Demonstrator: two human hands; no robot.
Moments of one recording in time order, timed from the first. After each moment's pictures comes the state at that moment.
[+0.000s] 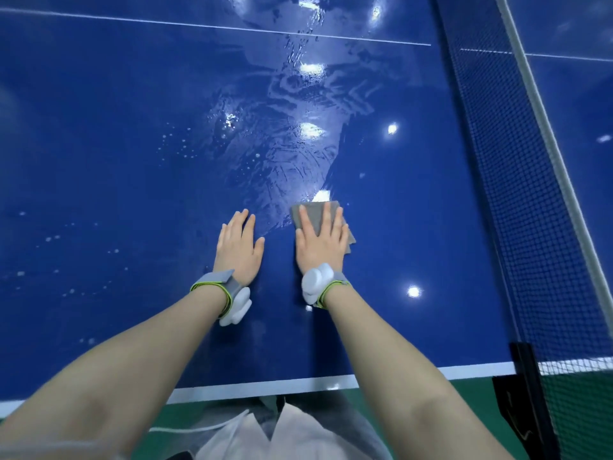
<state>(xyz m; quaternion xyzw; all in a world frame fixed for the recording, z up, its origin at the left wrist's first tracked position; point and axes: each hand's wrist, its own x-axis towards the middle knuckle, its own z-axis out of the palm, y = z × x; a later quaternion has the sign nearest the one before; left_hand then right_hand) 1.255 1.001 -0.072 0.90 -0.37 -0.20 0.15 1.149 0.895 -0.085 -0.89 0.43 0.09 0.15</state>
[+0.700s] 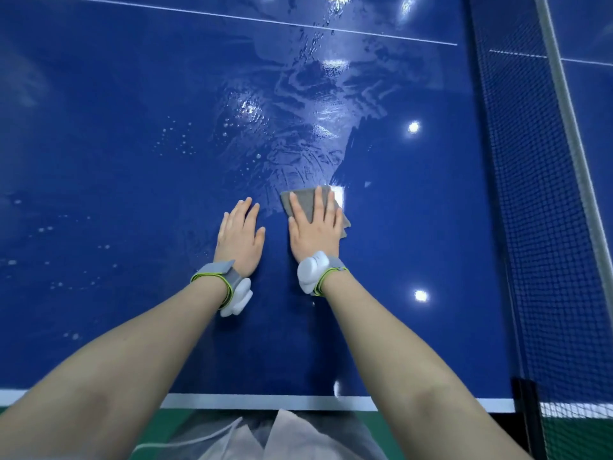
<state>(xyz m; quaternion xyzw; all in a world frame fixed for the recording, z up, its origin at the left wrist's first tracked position) 1.261 0.968 -0.075 0.91 -0.34 -0.18 0.16 1.173 0.855 -0.084 -0.92 0.35 0.10 0.13</state>
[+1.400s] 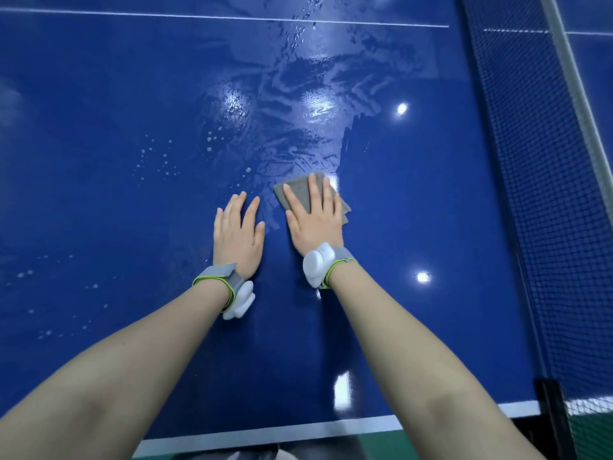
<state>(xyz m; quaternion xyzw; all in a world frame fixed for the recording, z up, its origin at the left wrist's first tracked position) 1.291 0.940 -0.089 0.91 -0.38 -0.12 0.15 1.201 0.820 -0.084 -0.93 0.34 0.09 0.13</state>
